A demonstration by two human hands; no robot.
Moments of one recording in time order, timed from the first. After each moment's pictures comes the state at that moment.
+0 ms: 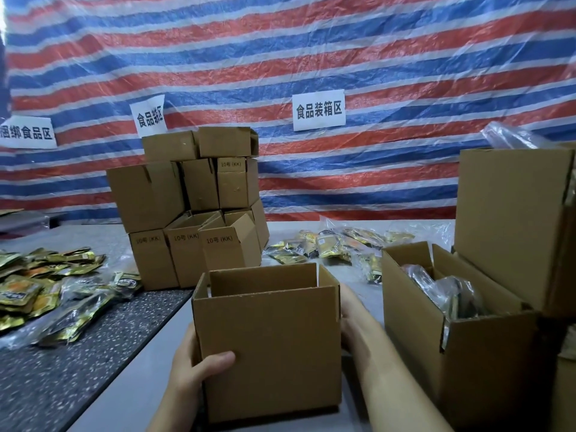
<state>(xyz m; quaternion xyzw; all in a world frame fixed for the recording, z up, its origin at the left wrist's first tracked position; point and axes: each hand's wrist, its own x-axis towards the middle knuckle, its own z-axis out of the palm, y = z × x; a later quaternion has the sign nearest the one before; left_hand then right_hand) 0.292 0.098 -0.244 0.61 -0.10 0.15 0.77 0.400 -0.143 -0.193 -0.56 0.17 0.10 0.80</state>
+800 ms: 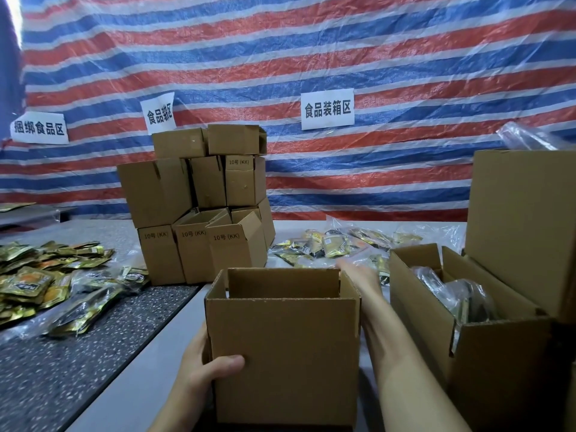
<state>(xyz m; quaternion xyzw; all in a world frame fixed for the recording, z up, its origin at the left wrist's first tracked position) 0.294 0.103 -0.248 0.65 -0.13 0.09 0.75 0.389 -0.153 -0.148 -0.72 0.15 -0.06 0.67</state>
